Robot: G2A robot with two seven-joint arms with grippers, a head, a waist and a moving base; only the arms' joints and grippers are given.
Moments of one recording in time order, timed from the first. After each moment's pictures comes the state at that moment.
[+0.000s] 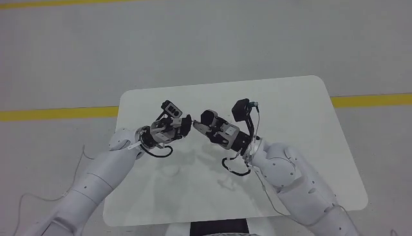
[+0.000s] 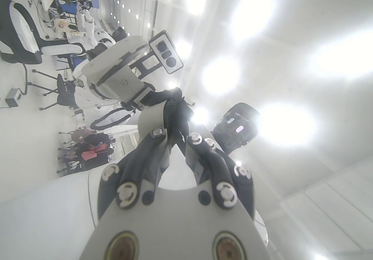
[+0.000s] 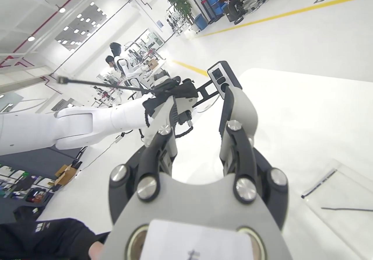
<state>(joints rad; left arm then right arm) 1.08 -1.00 -0.84 -1.23 -1.34 -0.26 -1.39 -1.46 -1.23 1.04 -1.86 -0.57 -0.34 0.31</state>
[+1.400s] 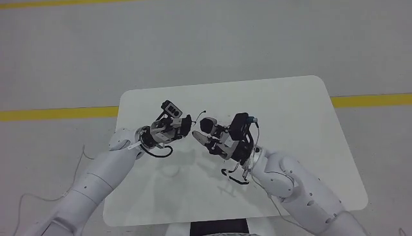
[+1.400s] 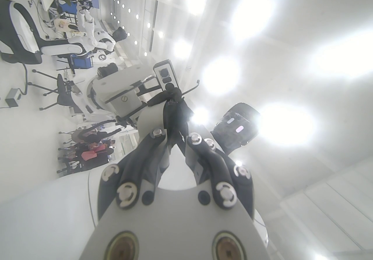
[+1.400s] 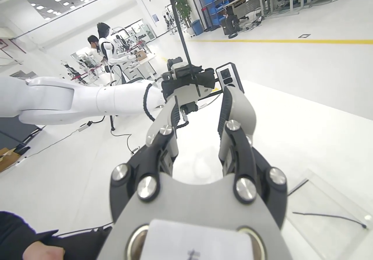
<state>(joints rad) 1.08 -1.00 -0.84 -1.23 -1.34 -0.26 -1.39 -1.45 -1.12 0.92 -1.90 -0.80 -0.34 0.08</state>
